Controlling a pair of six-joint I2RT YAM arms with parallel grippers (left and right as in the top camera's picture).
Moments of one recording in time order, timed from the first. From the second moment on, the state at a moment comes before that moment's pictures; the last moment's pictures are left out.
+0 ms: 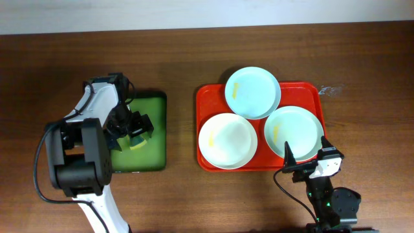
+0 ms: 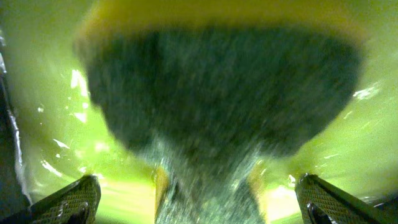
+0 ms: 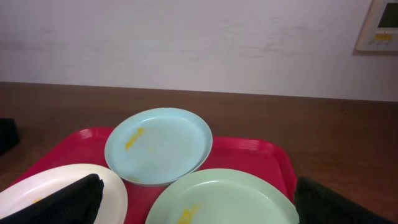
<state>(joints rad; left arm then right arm) 0.04 2.09 1.44 -1.18 0.07 -0.39 -0.02 0.01 0.01 -0.06 -0.14 0.00</state>
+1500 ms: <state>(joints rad) -0.19 1.88 1.87 -1.51 0.06 -0.36 -0.02 0.01 0.01 -0.06 -0.14 0.00</state>
